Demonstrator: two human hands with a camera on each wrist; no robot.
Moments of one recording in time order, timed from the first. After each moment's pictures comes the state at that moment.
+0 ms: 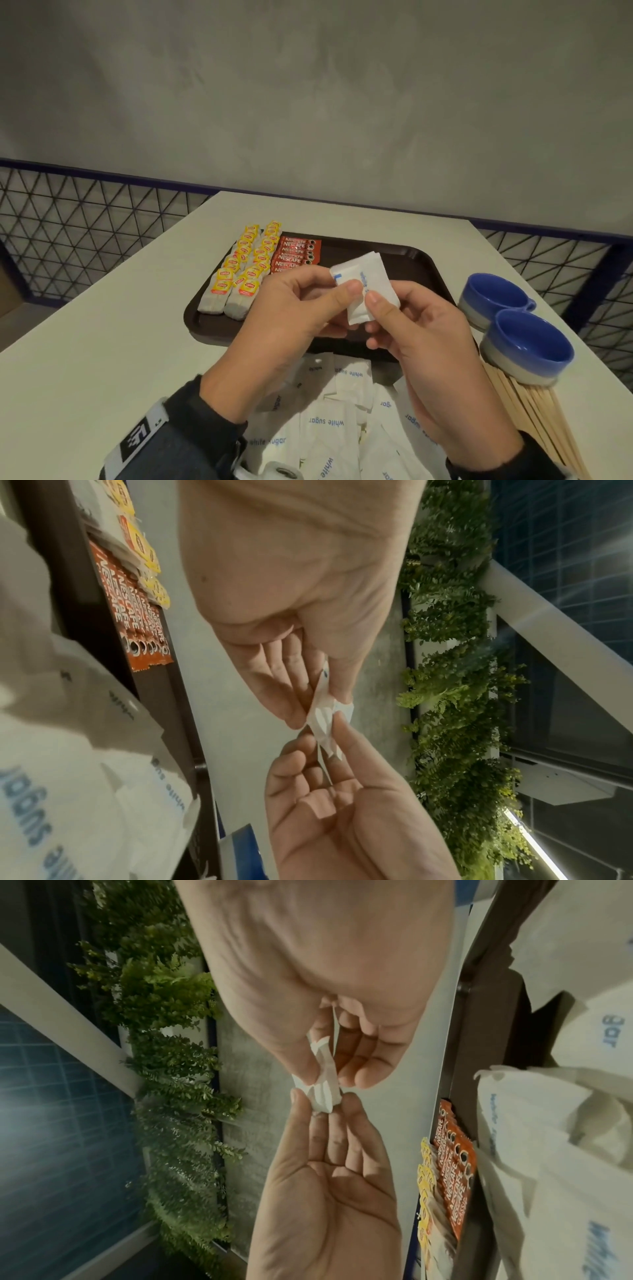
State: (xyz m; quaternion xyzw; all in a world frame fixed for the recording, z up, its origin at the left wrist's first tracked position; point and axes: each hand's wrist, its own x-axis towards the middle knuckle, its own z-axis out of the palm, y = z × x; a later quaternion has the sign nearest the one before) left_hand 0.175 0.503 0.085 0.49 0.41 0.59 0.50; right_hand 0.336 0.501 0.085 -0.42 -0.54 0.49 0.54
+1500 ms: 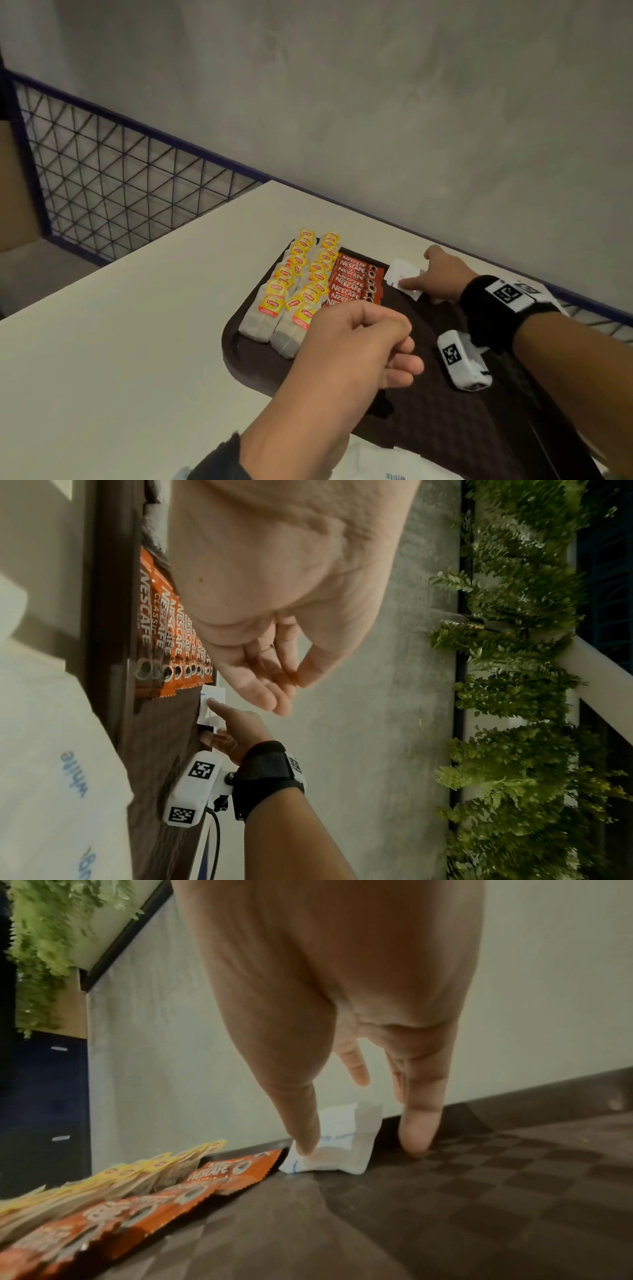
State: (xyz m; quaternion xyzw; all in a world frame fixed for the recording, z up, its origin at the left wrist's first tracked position) left_hand 0.139 0.546 0.076 0.28 0.42 0.62 0.60; right_hand 0.277 0.804 0.077 -0.65 -0.75 0.10 0.07
